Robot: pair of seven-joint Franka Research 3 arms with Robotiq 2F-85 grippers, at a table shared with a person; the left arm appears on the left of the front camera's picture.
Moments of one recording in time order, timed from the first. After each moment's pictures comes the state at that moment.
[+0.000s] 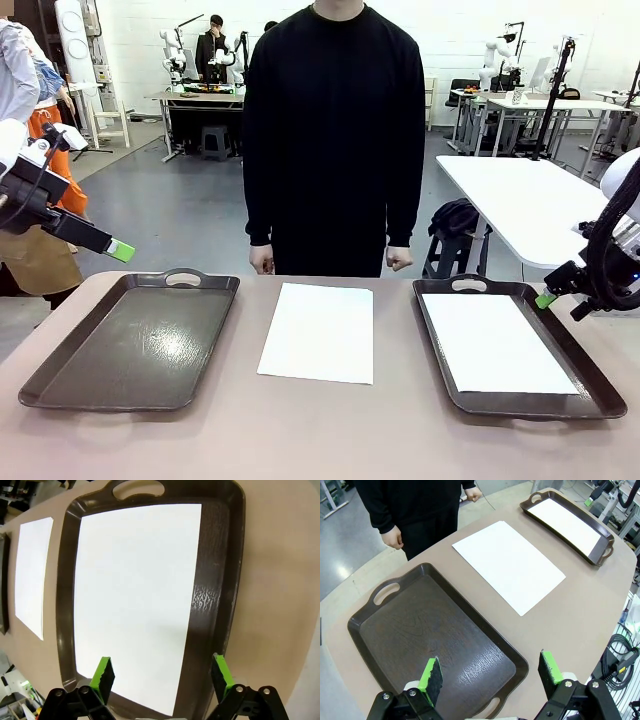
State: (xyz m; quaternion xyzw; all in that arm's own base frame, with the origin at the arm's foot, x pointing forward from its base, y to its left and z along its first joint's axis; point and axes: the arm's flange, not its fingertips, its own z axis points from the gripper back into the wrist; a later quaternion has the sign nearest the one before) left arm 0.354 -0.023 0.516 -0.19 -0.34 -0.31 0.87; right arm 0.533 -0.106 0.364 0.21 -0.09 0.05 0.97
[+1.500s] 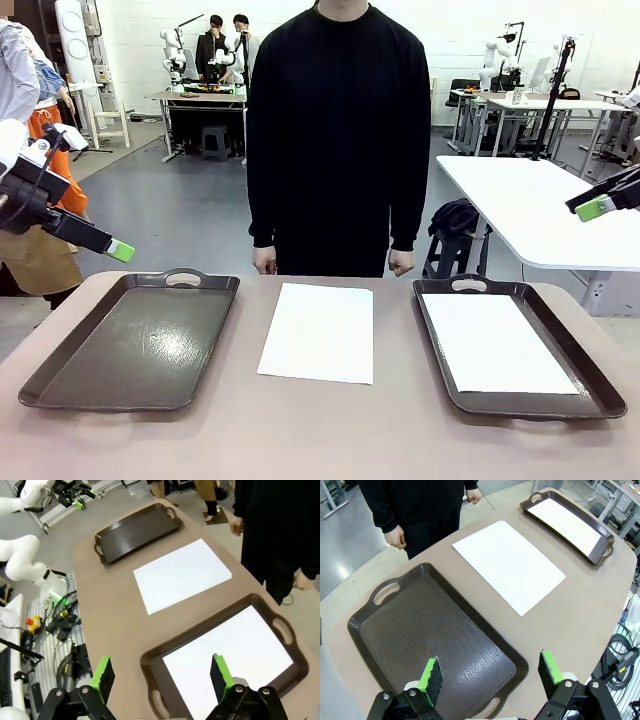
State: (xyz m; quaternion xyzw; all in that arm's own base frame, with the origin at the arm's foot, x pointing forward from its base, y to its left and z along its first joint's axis) left arm 0.354 -0.023 0.515 -0.19 -0.34 -0.31 0.87; right arm 0.428 -0.064 0.568 0.32 -0.29 0.45 0.78
